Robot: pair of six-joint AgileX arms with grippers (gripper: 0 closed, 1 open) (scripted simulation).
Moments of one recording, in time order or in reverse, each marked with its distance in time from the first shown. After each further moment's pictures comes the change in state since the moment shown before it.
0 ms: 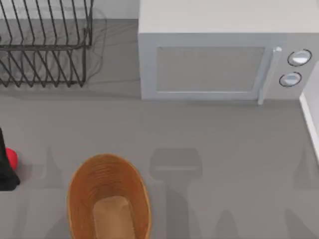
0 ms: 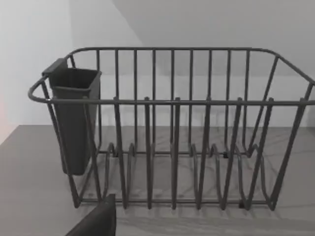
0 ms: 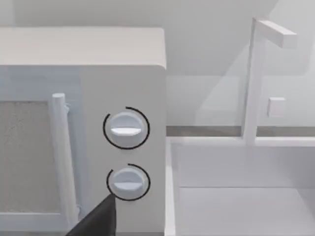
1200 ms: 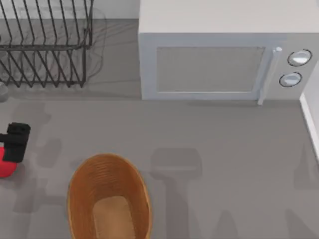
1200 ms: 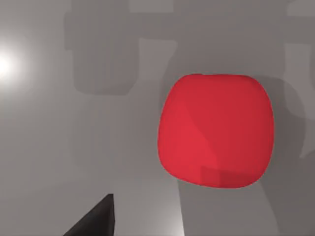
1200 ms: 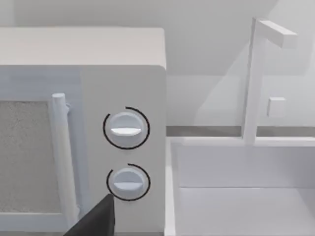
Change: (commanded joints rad) left arm 0.037 1.400 0.886 -0.776 -0.029 0.156; right arm 0.000 0.000 0.000 0.000 0.000 0.000
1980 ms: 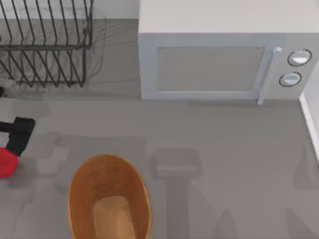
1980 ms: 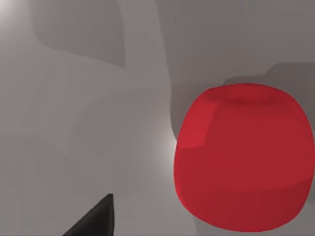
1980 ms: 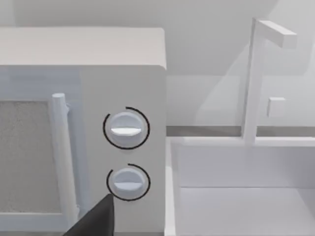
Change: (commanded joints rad) left arm 0.005 0.320 0.243 -0.173 -0.012 0.041; right arm 0.000 0.000 0.000 0.000 0.000 0.000
